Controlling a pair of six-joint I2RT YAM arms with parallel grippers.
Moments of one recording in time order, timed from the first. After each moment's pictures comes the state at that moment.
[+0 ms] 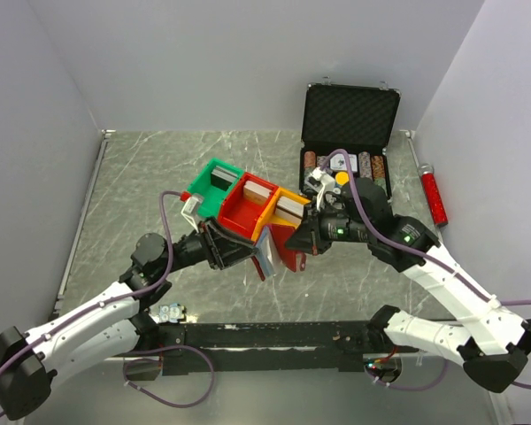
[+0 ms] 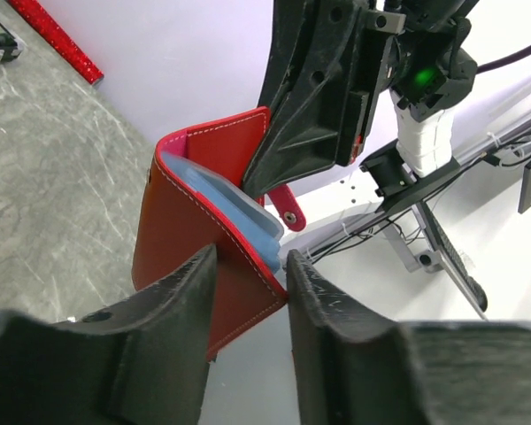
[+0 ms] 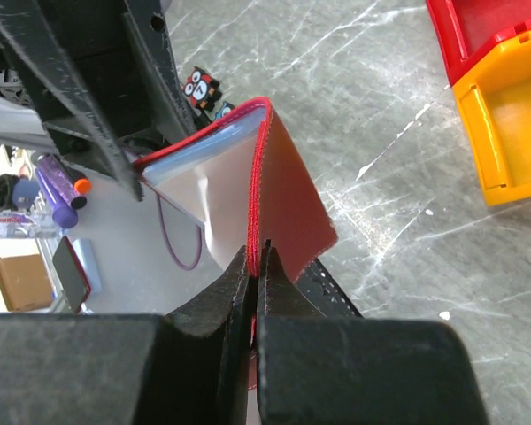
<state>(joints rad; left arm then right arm) -0.74 0.79 0.40 0.65 0.51 -1.00 0.73 0.97 1.14 -0.70 -0.43 0.45</state>
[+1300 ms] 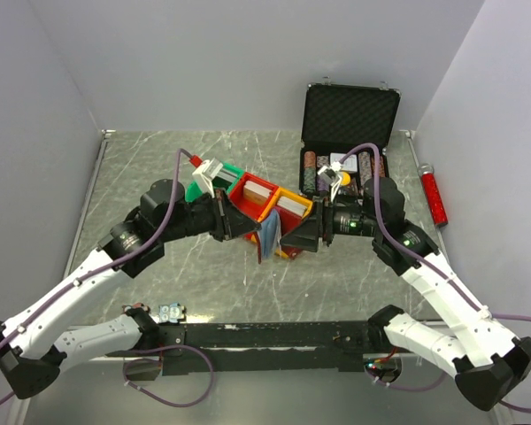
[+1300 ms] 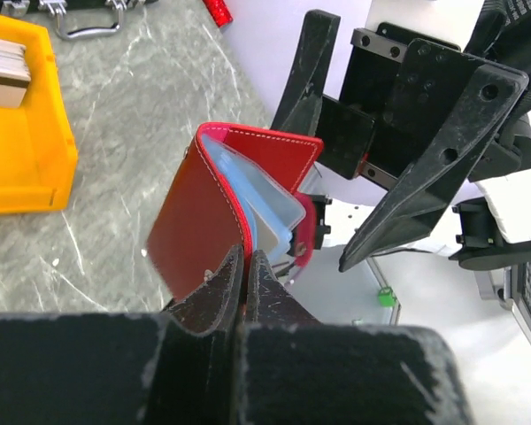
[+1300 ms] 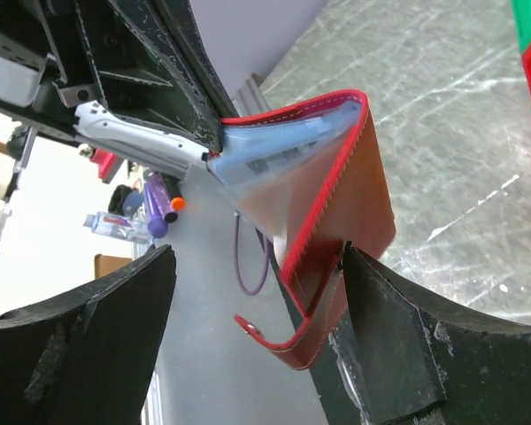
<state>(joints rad) -0.77 0.96 1.04 -0.30 0.36 -0.78 0.52 0.89 0.95 -0.34 -0.80 0.59</state>
